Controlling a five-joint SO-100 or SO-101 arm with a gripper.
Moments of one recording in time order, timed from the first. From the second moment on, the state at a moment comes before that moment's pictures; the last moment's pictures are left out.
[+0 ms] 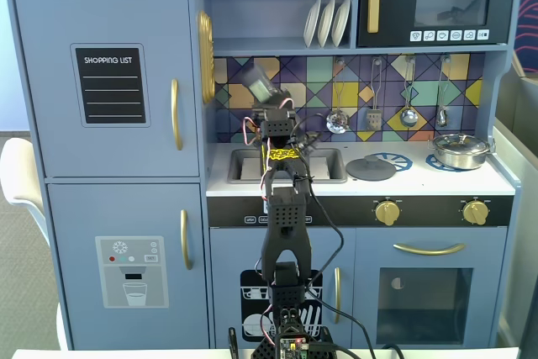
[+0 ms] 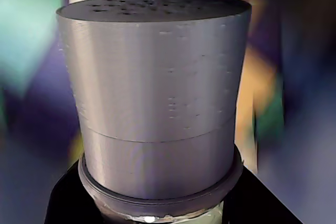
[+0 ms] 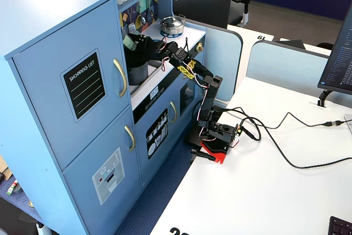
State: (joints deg) arm 0.6 104.0 70.5 43.0 61.8
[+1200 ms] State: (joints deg) arm -1.8 103.2 73.4 40.8 63.5
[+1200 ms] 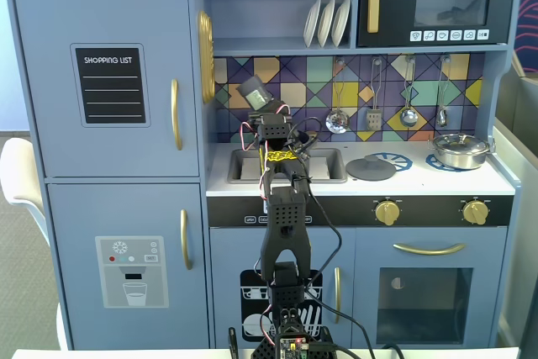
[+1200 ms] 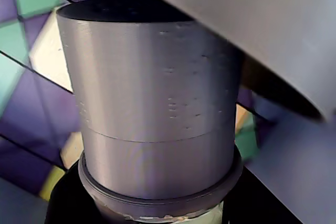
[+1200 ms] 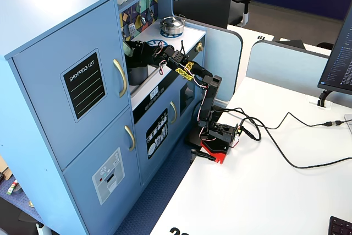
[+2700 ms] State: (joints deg) arm 1.4 98.6 59.1 40.8 42.4
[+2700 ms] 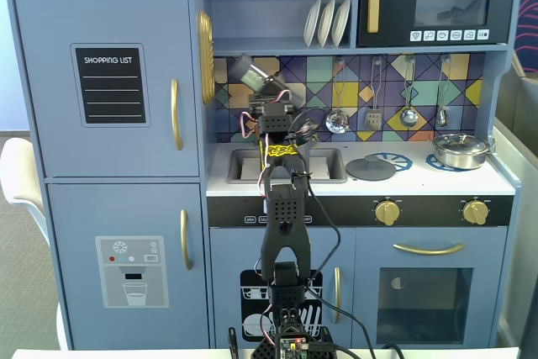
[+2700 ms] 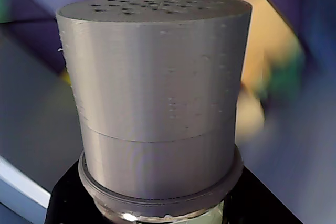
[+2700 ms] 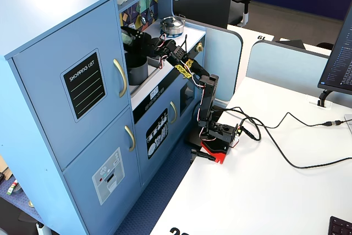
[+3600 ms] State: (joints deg) arm 48.6 102.8 79.6 19.0 -63.9
